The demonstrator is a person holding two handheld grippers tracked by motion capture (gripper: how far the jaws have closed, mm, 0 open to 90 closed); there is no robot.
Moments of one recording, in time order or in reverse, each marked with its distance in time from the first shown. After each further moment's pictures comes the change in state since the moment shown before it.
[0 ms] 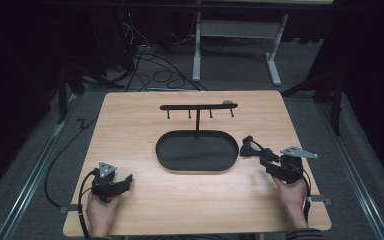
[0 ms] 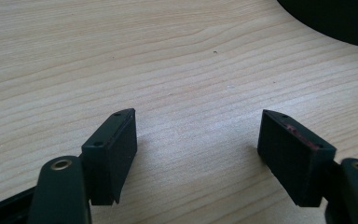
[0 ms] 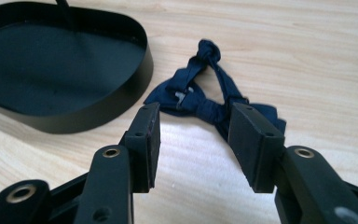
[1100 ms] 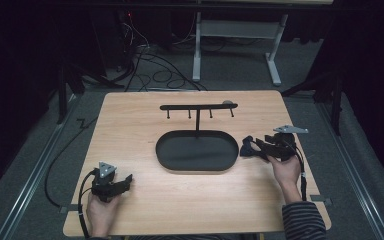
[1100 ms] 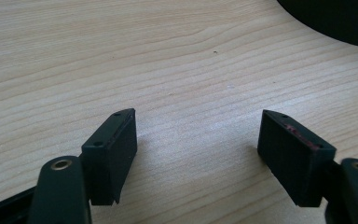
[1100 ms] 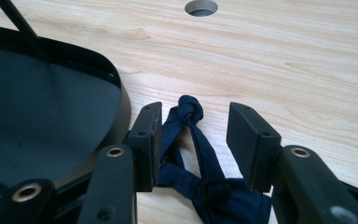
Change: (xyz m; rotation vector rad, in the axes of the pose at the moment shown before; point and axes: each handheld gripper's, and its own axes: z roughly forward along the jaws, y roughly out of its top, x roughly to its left) left arm 0.000 0.000 0.000 0.000 0.000 0.000; right arm -0.013 0.053 0.036 0.035 -0.024 -0.013
